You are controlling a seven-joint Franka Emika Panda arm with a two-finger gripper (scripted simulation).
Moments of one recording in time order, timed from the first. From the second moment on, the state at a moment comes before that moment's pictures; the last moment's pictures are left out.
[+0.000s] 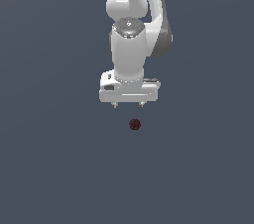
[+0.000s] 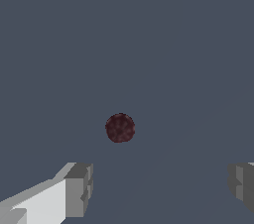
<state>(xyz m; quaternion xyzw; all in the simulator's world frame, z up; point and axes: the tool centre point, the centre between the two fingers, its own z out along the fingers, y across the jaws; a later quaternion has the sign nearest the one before) 0.016 0.006 0.197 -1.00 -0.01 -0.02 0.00</state>
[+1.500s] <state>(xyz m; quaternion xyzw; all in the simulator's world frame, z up) 0.014 0.036 0.177 -1.00 0.05 -0.01 0.02</state>
